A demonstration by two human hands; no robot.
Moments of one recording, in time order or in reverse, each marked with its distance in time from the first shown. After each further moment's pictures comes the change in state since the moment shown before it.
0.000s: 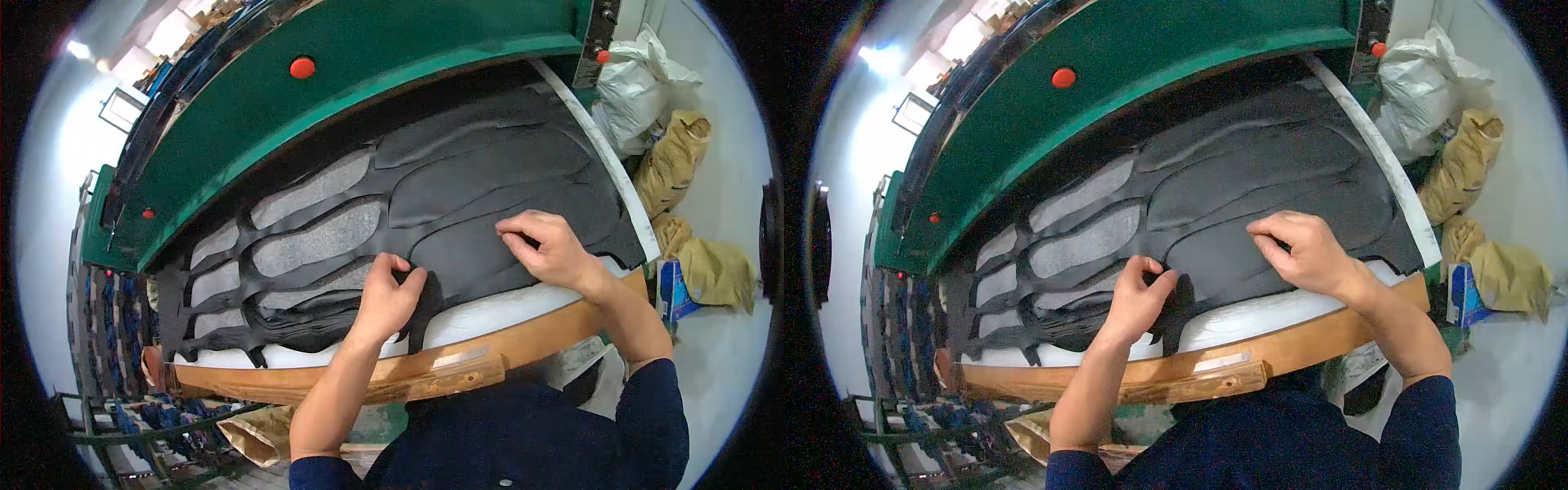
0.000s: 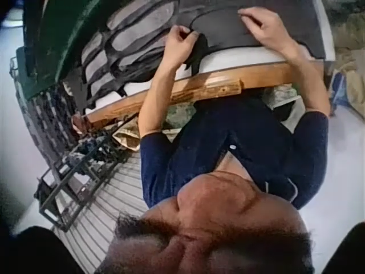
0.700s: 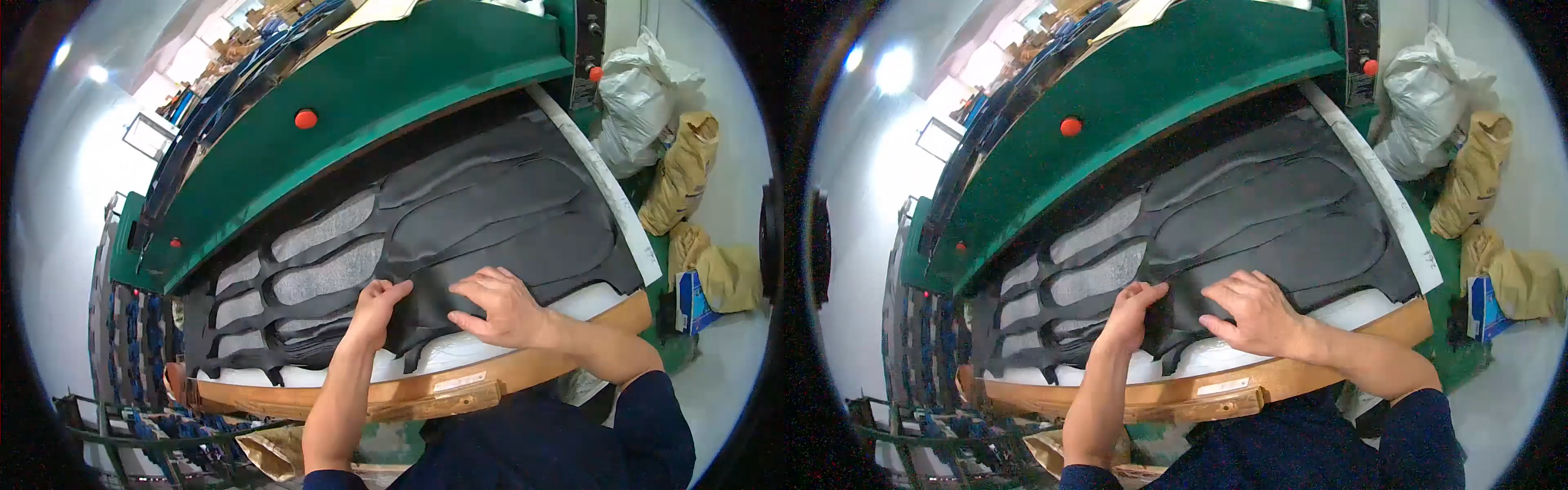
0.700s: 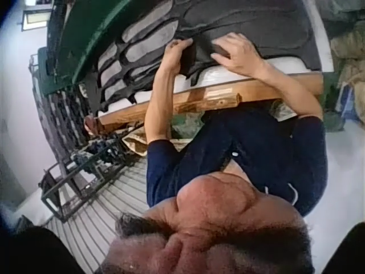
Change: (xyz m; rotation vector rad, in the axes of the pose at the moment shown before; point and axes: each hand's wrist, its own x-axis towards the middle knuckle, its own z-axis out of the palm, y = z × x) left_hand 0.023 0.010 -0.010 -0.623 -0.067 -0.393; right_hand -0.006 -0.030 0.037 -0.056 -0.053 -0.068
